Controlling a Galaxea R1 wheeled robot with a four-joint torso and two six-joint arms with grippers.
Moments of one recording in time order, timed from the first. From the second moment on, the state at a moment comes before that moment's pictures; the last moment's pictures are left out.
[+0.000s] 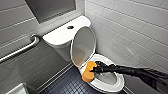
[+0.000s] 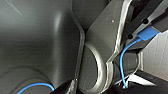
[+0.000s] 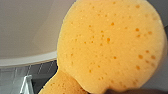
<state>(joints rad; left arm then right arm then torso) 1.55 2.63 -1.89 0.29 -0.15 -0.10 -0.32 2.83 -1.96 0.07 -0.34 0.45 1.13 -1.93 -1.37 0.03</state>
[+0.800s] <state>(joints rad) 1.55 2.64 -1.90 0.29 -0.15 -0.10 -0.38 2.69 -1.77 0.03 -0.25 0.47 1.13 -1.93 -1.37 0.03</state>
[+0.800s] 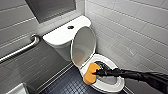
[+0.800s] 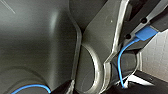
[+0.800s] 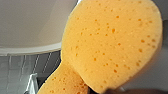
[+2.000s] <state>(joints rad) 1.55 2.65 -1.90 0.29 -0.15 -0.10 -0.50 2.29 -1.43 0.03 -0.28 0.48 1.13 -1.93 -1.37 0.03</state>
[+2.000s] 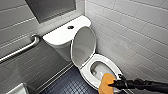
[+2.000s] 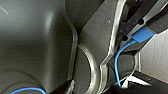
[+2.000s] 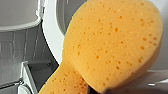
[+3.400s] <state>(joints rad) 1.47 2.53 -1.75 0.29 -0.15 -0.10 -0.72 2.11 -1.35 0.00 -0.27 0.48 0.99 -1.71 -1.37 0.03</state>
